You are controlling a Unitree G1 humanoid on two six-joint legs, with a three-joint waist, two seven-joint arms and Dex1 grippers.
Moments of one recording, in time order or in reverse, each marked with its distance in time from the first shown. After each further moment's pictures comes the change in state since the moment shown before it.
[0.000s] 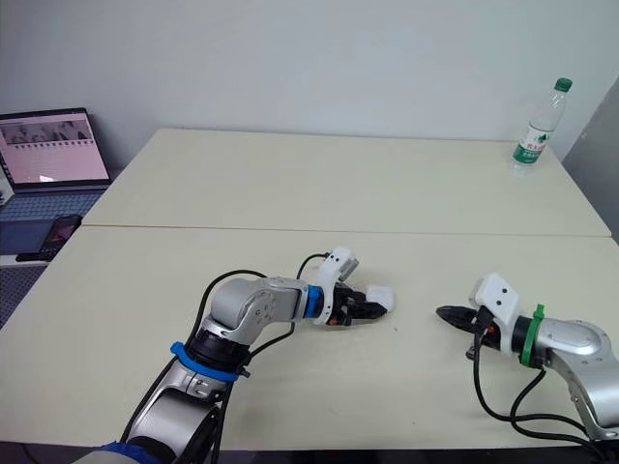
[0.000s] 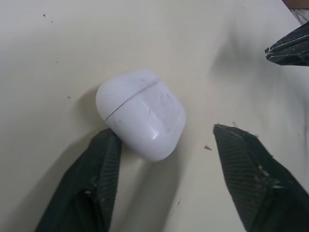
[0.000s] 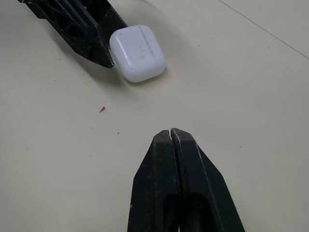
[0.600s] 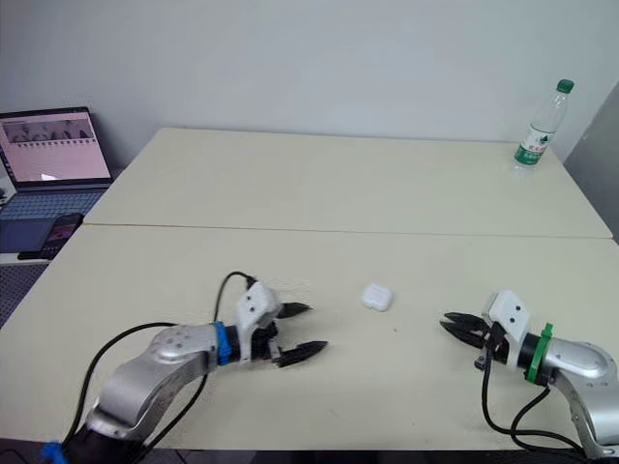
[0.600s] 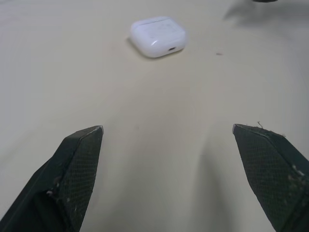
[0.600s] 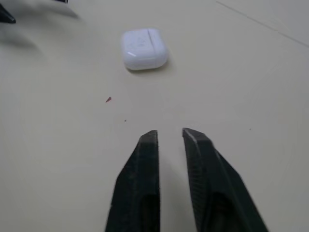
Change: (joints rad) left arm 0.593 0.414 0.126 -0.425 0.141 -0.669 -0.182; right arm 0.107 0.090 -0.029 0.108 0.010 -0.184 0.070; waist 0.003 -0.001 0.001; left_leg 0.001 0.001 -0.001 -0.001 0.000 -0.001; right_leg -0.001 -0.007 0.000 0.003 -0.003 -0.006
